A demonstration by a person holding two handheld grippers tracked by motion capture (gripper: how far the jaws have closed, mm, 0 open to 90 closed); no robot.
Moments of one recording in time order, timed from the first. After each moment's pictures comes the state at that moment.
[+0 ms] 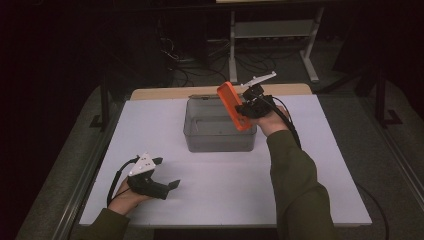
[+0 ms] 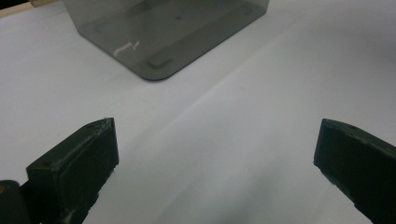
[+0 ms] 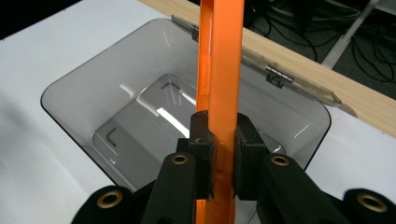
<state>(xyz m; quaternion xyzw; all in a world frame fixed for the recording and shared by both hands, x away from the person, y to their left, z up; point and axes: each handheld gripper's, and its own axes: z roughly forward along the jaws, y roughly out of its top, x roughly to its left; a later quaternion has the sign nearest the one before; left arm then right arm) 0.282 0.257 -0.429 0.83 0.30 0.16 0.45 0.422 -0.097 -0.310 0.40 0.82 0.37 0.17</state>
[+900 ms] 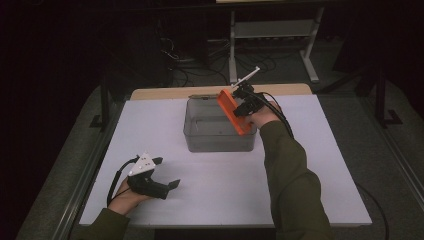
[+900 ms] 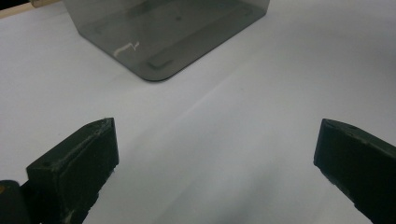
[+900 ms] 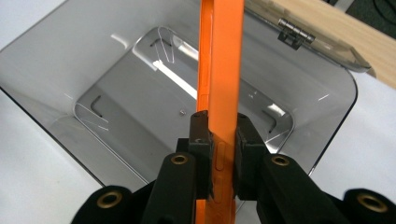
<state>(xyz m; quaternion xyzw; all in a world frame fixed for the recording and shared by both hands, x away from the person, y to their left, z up) 0.283 0.257 -0.429 0.82 0.30 0.16 0.45 0.450 -0.077 -0.318 0.43 0.85 0.26 0.12</state>
